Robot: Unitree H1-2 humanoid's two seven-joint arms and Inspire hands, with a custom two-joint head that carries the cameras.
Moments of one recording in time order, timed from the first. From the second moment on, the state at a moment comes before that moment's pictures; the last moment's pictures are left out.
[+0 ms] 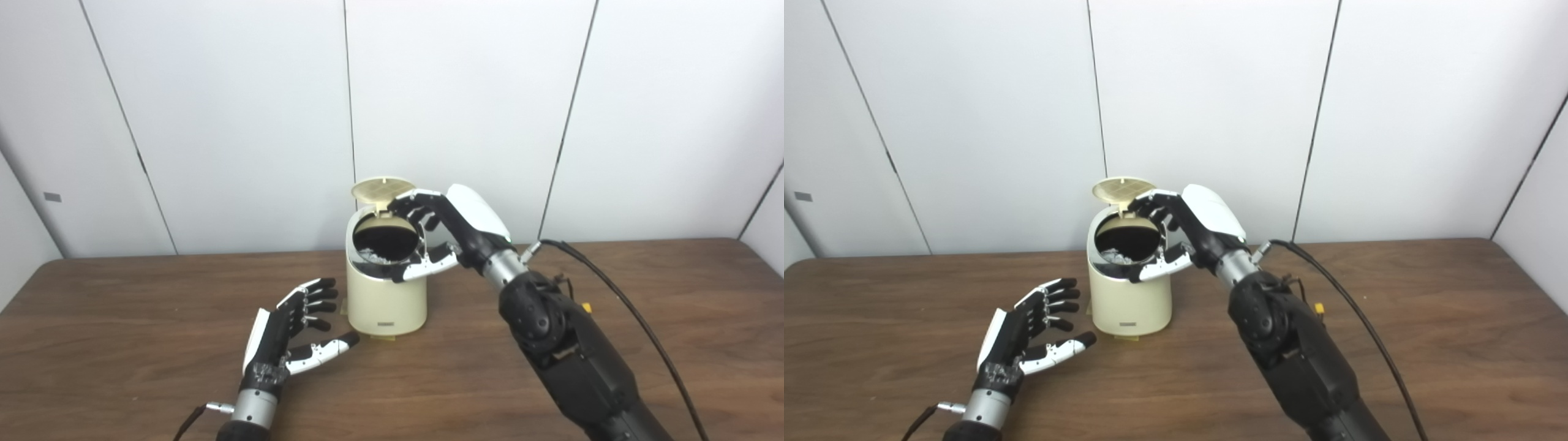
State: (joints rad) left arm -0.23 0.07 -0.04 0.21 0.14 -0.21 -0.01; right arm -0.63 -0.19 0.28 0.14 -0.58 0.10 0.04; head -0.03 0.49
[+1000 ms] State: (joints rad) left arm -0.24 0.09 -0.04 0.22 0.16 -0.22 0.00; right arm -0.32 -0.30 0.07 0.15 -0.35 -0.01 0.05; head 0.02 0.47
